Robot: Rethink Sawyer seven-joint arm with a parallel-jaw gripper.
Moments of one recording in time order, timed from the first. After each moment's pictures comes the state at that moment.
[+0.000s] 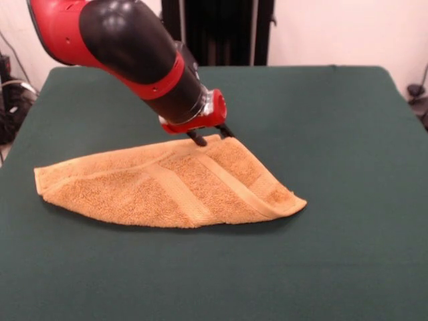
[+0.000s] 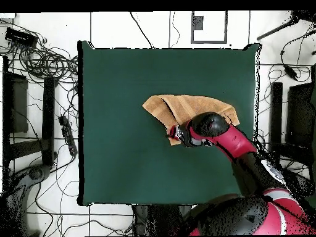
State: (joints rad) arm -0.55 -0.31 0.19 1.56 0.14 0.81 1.35
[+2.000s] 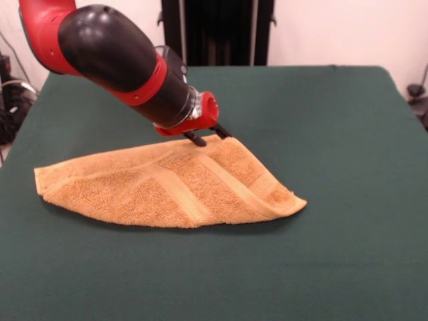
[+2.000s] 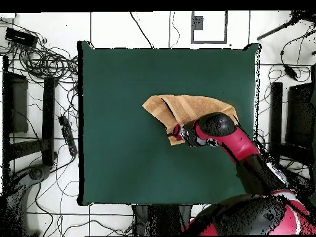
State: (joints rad) arm -0.62 -0.27 0.23 1.55 0.18 0.86 1.35
